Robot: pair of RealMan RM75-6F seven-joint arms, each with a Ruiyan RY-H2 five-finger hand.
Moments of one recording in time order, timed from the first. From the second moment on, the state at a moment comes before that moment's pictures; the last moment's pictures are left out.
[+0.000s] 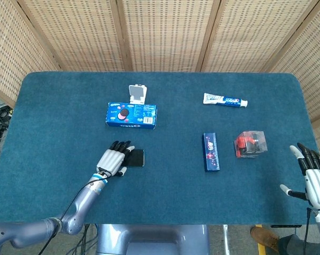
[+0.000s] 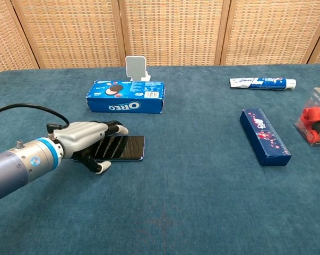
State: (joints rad) left arm -0.67 -1.81 -0.19 -1.27 1.08 0.85 0.49; right arm 0.10 -1.07 0.09 -1.55 -1.49 1.45 0.21
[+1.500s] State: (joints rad) left arm -0.86 -1.84 -0.25 -1.20 1.00 0.92 0.72; right arm 0.11 -1.08 0.09 -1.53 -1.47 1.42 0.20
